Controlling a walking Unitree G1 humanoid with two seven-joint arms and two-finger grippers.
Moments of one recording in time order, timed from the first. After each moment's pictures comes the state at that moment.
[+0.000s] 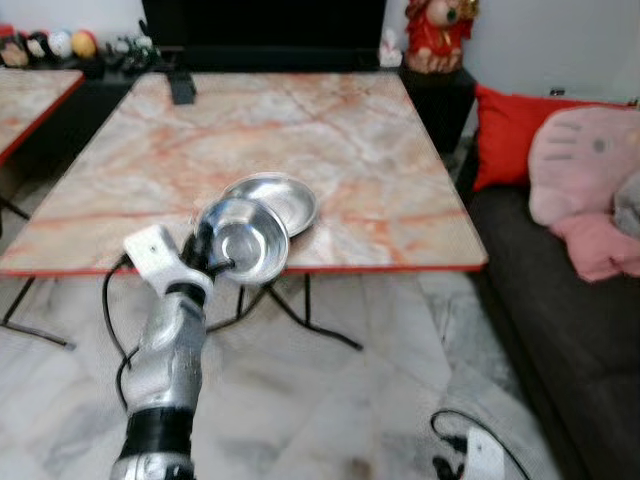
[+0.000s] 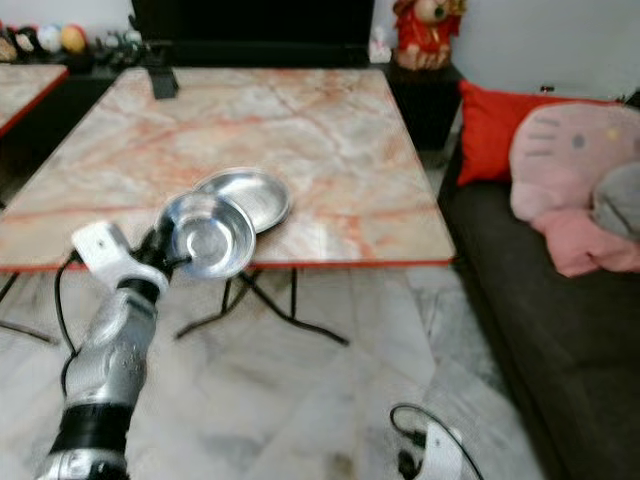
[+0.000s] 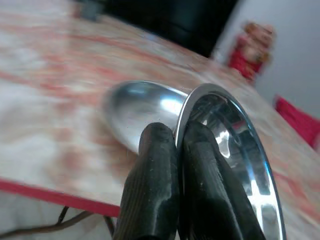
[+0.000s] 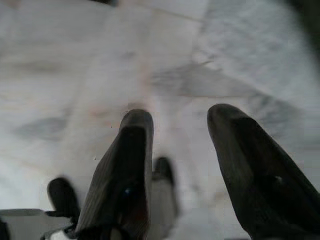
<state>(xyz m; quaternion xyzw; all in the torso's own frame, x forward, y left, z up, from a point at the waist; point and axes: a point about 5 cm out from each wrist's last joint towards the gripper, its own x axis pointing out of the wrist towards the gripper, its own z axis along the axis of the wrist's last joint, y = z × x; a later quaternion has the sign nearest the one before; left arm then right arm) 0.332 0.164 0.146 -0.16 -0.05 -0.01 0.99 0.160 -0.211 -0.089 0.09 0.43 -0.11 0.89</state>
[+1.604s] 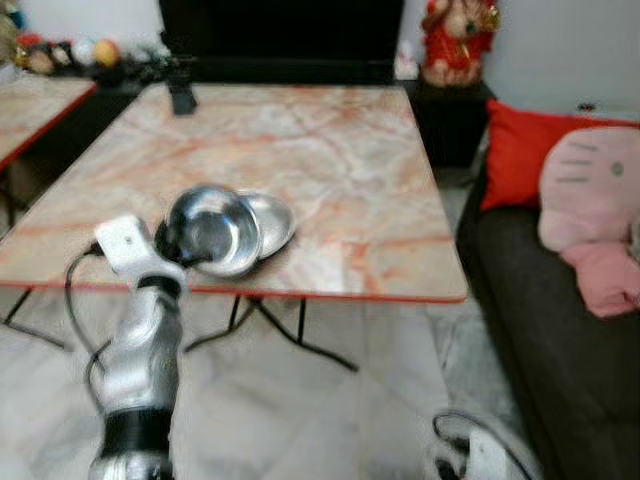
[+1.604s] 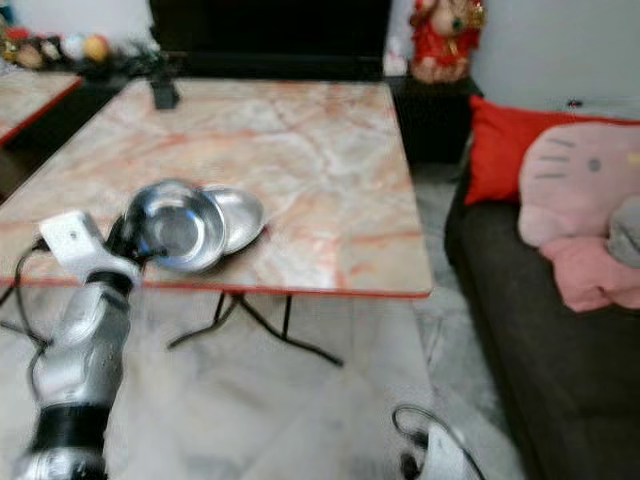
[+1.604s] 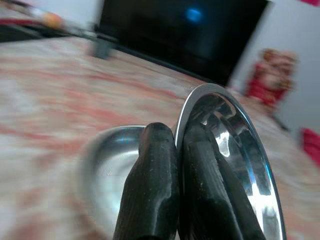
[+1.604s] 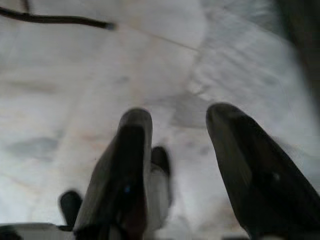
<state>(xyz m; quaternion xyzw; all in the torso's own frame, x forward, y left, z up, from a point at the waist) 0.329 0.185 0.157 -0.15 -0.09 0.02 0.98 0.154 -0.212 -0.091 0.09 0.43 -0.11 0.89</state>
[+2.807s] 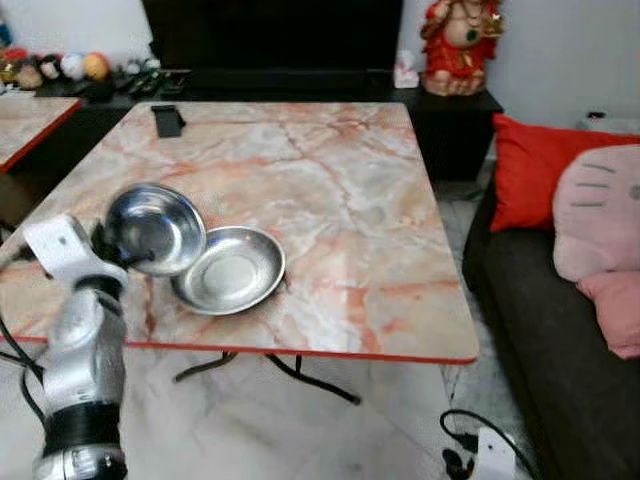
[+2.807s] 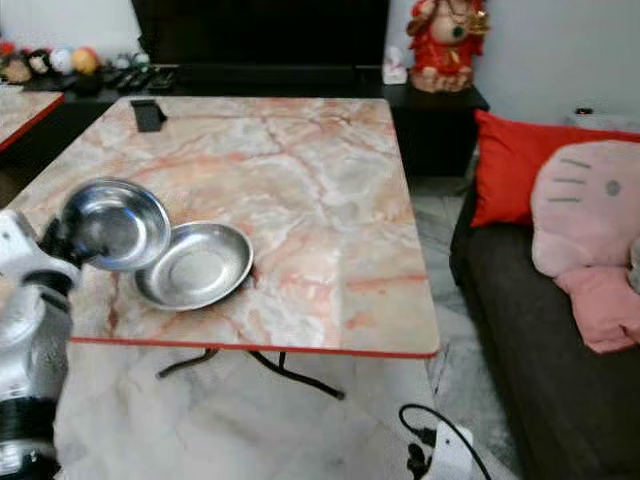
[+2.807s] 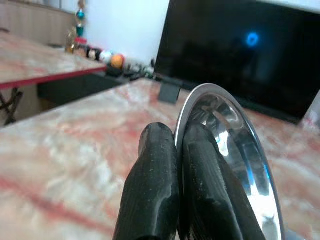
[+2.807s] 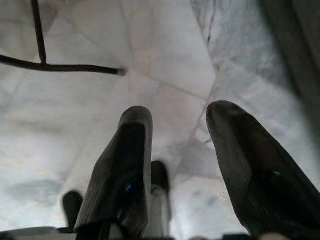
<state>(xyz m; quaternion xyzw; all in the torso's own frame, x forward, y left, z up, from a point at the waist) 0.332 0.266 0.188 -0.10 -0.13 0.12 0.98 0.170 -0.212 -0.082 0.07 0.39 -0.11 0.91</state>
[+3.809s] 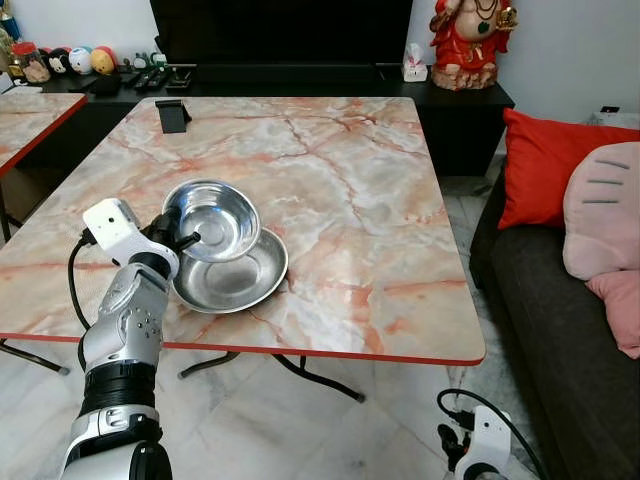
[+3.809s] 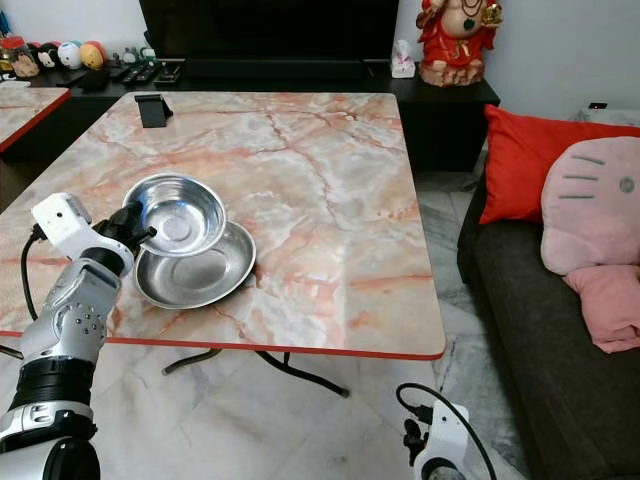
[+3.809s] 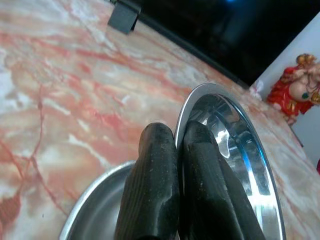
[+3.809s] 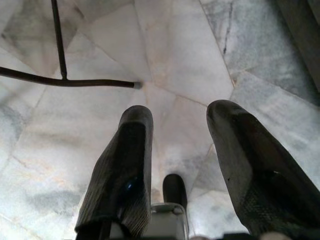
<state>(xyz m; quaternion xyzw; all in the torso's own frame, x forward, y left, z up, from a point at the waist) 0.353 0.229 0.162 -0.25 -0.01 0.06 0.97 0.187 -0.206 -0.075 0.09 0.37 -0.10 0.92</state>
